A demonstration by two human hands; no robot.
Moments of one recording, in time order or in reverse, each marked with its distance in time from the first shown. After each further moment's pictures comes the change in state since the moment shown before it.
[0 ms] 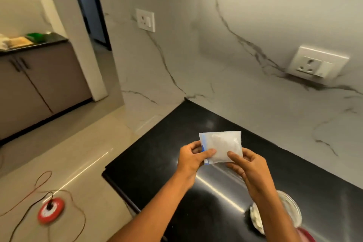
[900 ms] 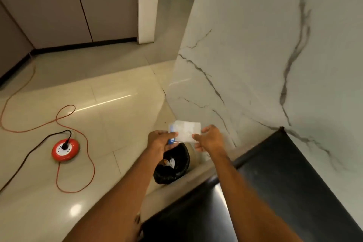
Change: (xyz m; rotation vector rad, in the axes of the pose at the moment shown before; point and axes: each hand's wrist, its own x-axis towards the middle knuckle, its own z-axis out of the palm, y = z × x) left_hand 0.274 -0.009 -0.386 -0.426 0.685 -0.364; right_hand 0.310 0.153 0.416 -0.824 -0.301 0.282
